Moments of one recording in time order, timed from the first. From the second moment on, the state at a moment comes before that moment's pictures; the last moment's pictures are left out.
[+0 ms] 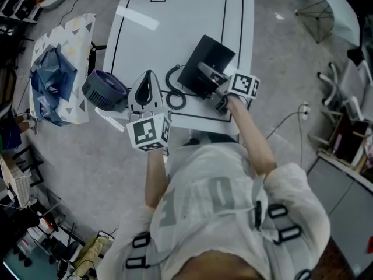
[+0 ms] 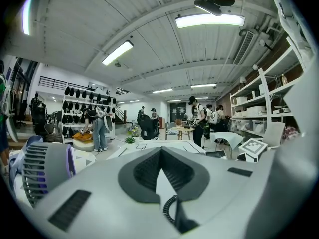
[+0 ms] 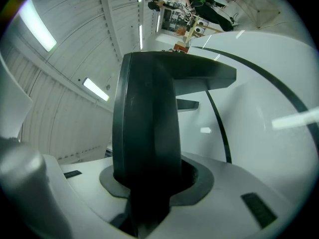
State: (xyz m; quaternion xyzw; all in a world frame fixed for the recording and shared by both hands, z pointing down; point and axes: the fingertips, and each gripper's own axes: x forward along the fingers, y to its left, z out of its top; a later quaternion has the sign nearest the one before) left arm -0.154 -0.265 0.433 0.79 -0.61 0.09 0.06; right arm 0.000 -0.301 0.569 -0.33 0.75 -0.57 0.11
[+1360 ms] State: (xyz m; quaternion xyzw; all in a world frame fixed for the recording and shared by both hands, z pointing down) left arm -0.156 -0.258 0.432 0.79 -0.60 0.09 0.06; right arm -0.004 -0.296 0.582 -0.38 0.72 -0.57 0.02
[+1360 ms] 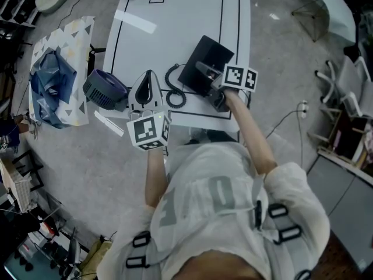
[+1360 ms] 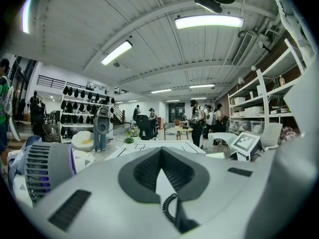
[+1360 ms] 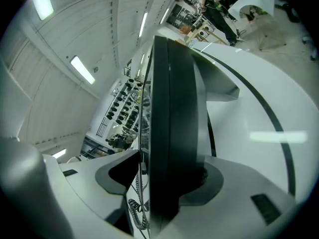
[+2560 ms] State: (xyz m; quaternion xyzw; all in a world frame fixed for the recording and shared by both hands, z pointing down) left arm -0.144 -0.245 0.422 0.80 -0.59 0.08 0.05; right arm 0.019 -0.290 0.589 -0.46 0.65 -0.60 0.05
